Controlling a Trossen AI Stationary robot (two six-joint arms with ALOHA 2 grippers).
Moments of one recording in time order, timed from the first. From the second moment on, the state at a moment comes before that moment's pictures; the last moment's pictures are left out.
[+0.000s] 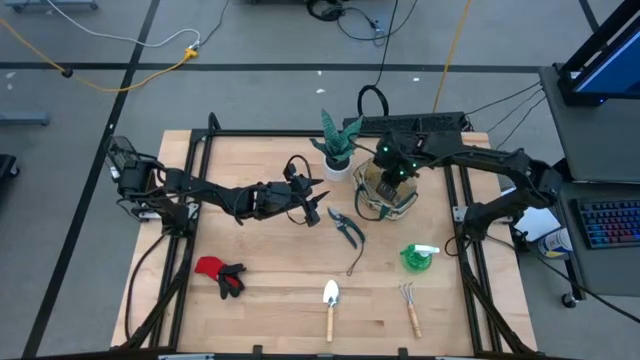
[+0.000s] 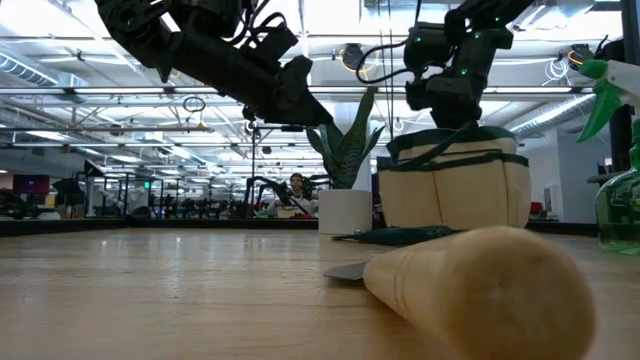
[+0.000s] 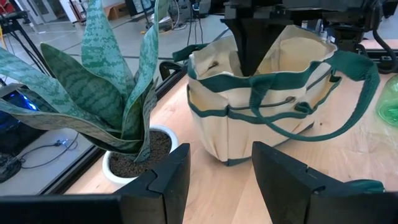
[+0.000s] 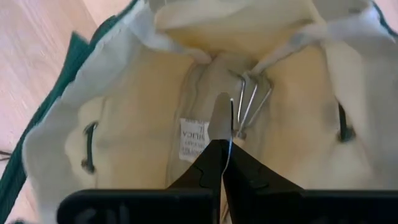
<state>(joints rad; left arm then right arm) 0.02 1.62 0.79 0.54 -0.45 0.03 -0.48 1.41 1.06 -0.84 -0.12 0.08</state>
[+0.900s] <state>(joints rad) 0.02 1.62 0.79 0.52 -0.45 0.03 -0.48 1.51 1.06 -0.73 -0.13 0.00</state>
